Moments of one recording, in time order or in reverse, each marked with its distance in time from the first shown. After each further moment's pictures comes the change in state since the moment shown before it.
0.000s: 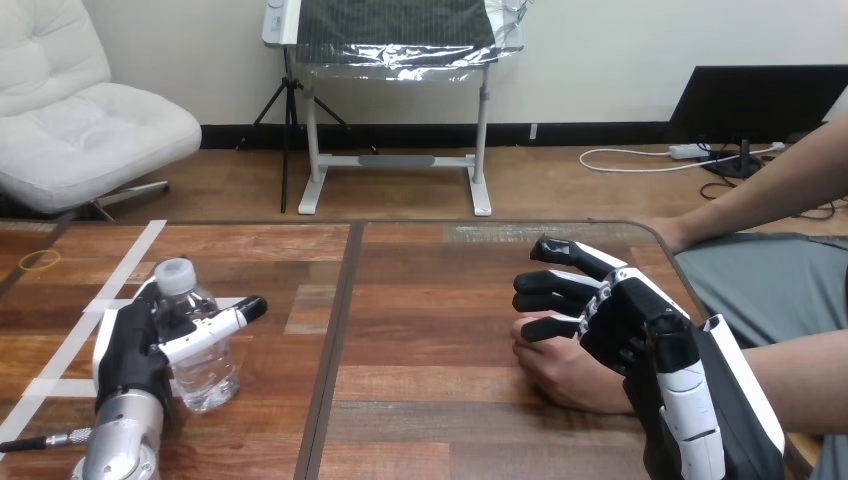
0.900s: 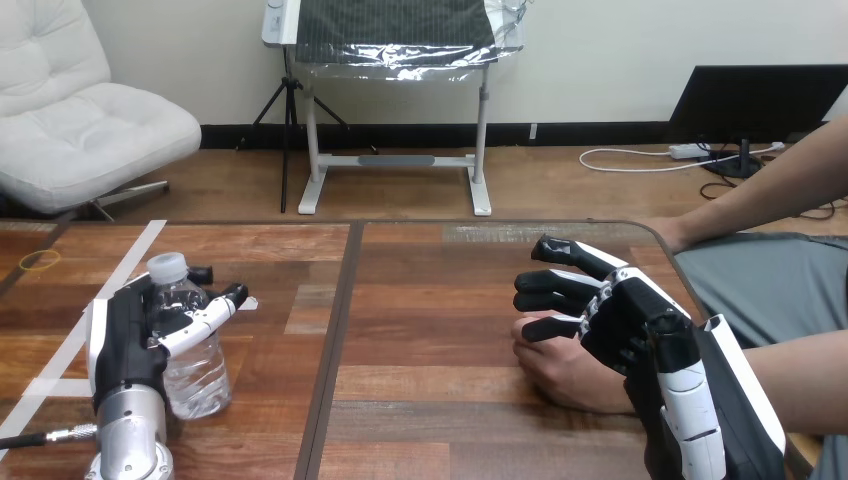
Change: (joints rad) left arm 0.002 -0.014 -0.037 0.000 0.095 -0.067 0.151; right arm -0.001 -0.001 -0.002 0.000 0.001 0.000 0.001
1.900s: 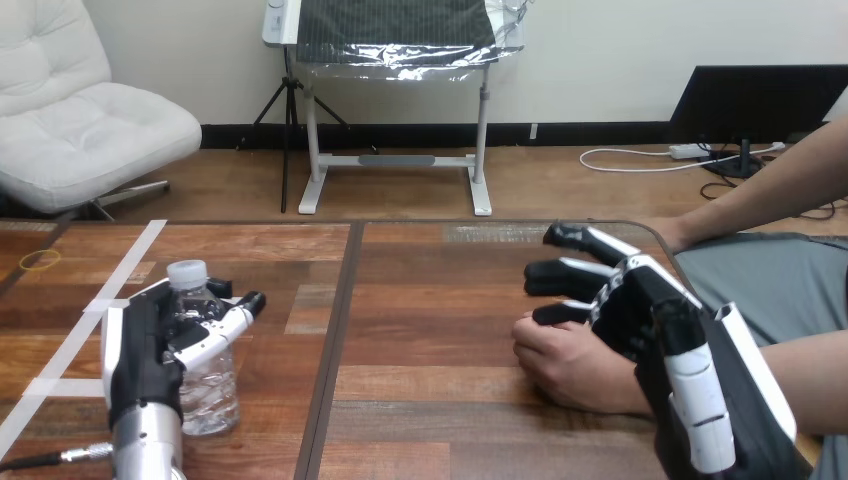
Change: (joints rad) left arm 0.111 -0.055 -0.036 -0.127 0.008 -0.066 0.006; right arm -0.036 -0.001 -0.033 0.001 -0.007 0.007 -0.006
